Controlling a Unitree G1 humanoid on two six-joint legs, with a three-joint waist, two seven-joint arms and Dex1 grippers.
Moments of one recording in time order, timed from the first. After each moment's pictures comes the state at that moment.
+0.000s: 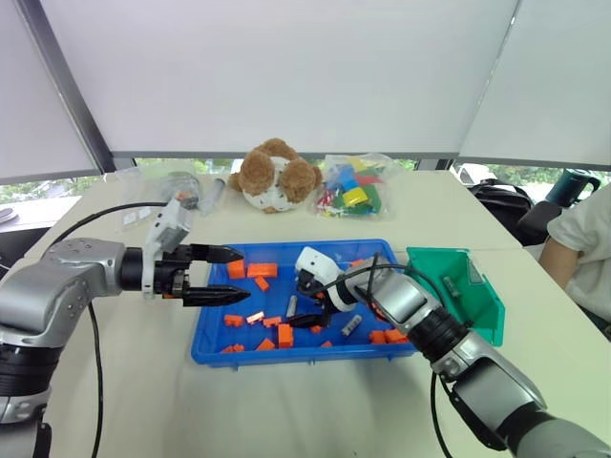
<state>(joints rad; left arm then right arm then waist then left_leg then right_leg) -0.60 0.93 0.09 -0.15 -0.70 0.76 -1.25 -0.95 -0.36 0.55 0.31 0.06 0.67 0.92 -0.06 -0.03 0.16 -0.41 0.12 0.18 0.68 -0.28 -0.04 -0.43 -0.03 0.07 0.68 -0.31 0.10</state>
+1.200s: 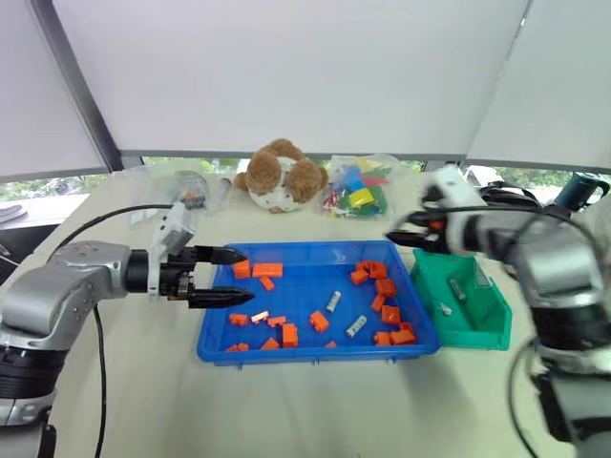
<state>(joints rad) -0.60 0.91 0.09 -0.16 -0.70 0.75 -1.24 -0.83 -0.80 -0.04 -0.12 0.14 1.08 0.86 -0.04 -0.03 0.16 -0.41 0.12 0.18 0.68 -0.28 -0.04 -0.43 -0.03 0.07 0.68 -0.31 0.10</state>
